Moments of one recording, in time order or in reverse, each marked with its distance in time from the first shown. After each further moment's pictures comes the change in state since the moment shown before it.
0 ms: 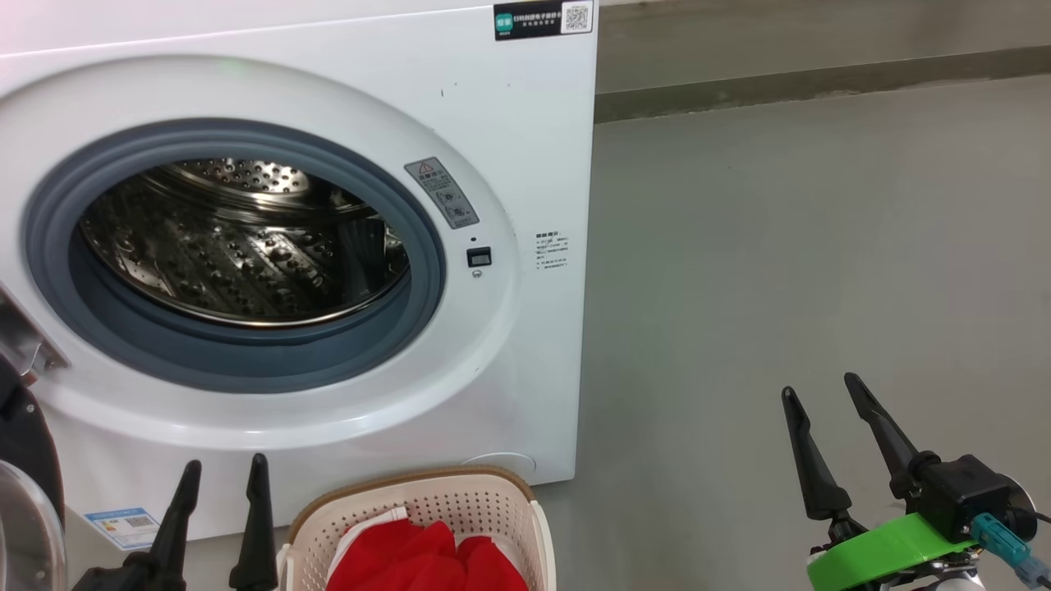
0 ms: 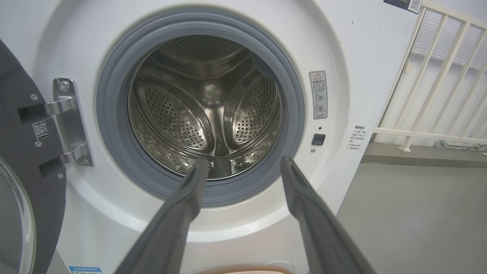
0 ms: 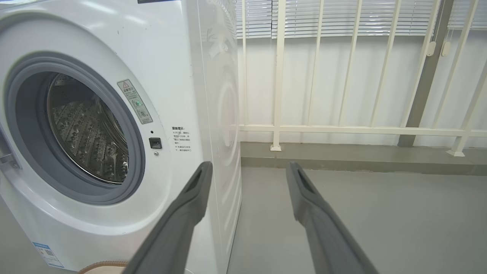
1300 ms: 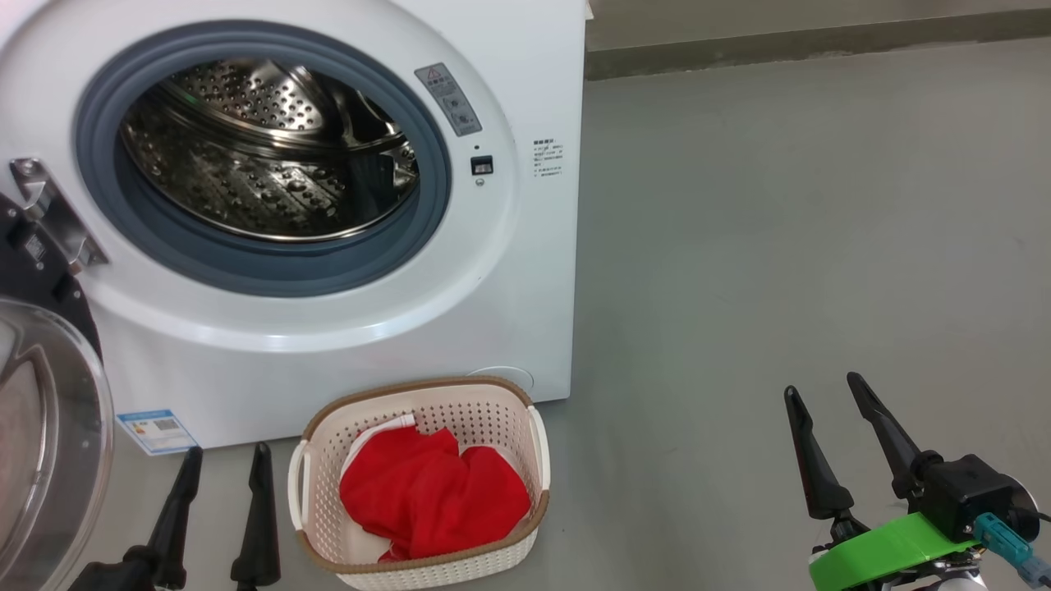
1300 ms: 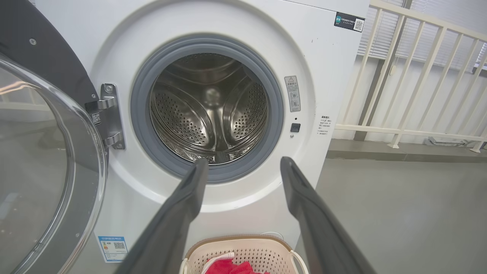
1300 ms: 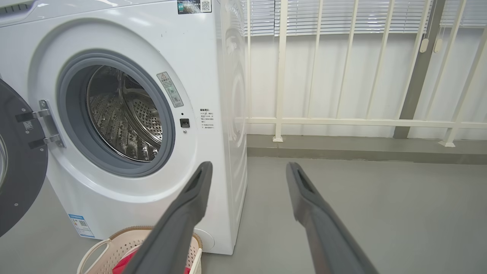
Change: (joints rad) left arm 0.000 0.000 -0.008 -0.047 0.016 -0.002 0.000; right arm 0.000 0.000 -0.004 0.001 0.000 0.000 0.000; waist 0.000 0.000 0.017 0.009
